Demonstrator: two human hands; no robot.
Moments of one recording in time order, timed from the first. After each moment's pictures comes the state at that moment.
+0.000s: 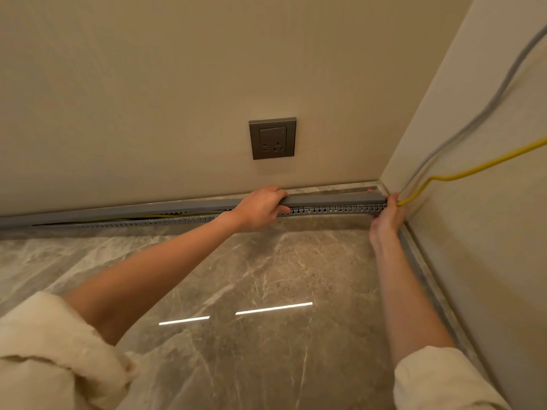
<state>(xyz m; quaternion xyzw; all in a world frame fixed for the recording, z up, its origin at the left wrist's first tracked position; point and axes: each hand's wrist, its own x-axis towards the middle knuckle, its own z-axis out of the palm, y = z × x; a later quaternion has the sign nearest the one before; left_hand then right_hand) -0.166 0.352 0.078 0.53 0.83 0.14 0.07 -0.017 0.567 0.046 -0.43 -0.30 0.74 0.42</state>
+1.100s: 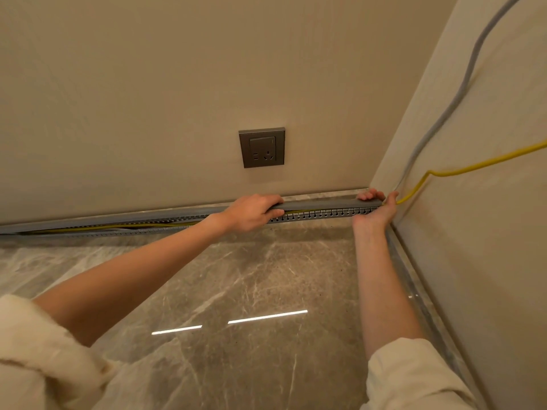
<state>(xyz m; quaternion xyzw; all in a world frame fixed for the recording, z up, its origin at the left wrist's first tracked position) -0.165 0.353 0.094 0.55 0.81 0.14 0.11 -0.026 0.564 0.078 -0.26 -0.03 0.85 0.46</state>
